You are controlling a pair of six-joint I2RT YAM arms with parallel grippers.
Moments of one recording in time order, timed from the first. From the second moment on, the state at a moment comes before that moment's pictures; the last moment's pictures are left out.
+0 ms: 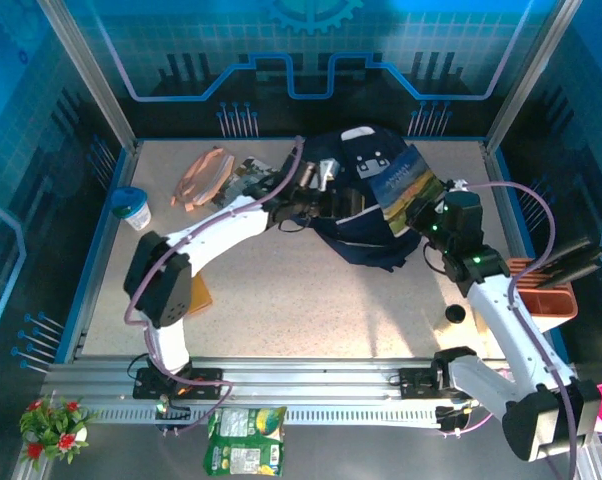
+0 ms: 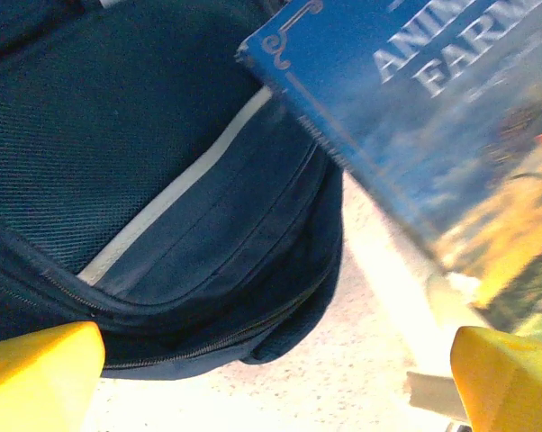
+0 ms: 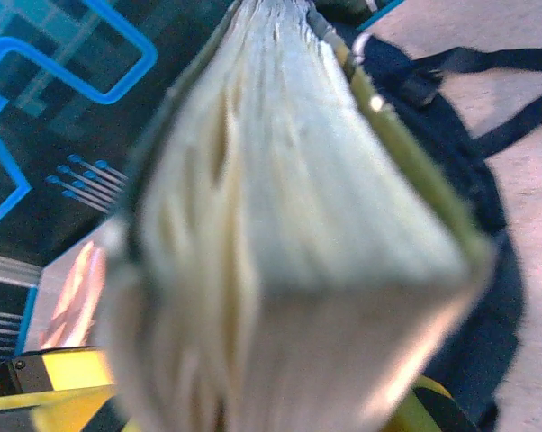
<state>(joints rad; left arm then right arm) -0.67 1.94 1.65 -0.44 0.29 -0.48 0.12 0.94 0.83 -0.39 -0.01 0.71</state>
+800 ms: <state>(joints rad) -0.83 2.50 2.34 -0.87 -0.10 0.09 -0.03 0.89 0.86 -0.59 0.02 0.66</state>
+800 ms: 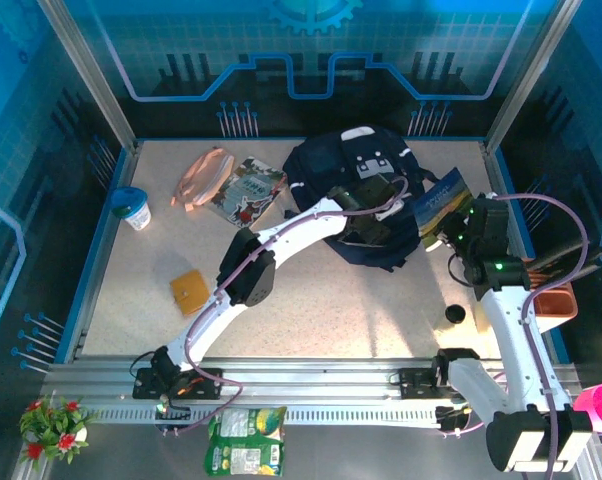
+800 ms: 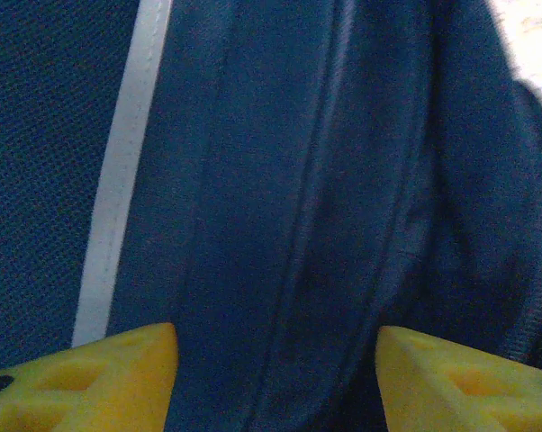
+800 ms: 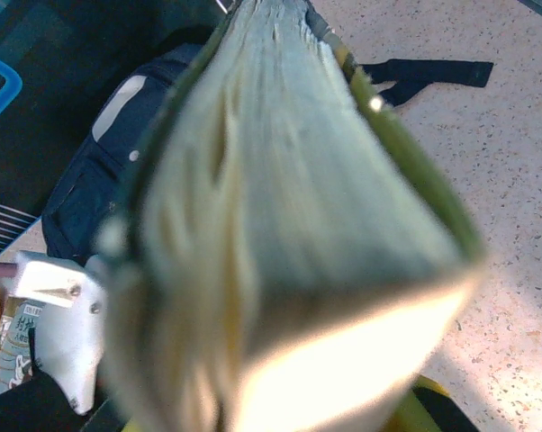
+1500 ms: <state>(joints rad) -0.82 2.46 2.31 -0.82 -0.15 0.04 -0.03 0.82 0.89 -0.69 0.16 0.66</state>
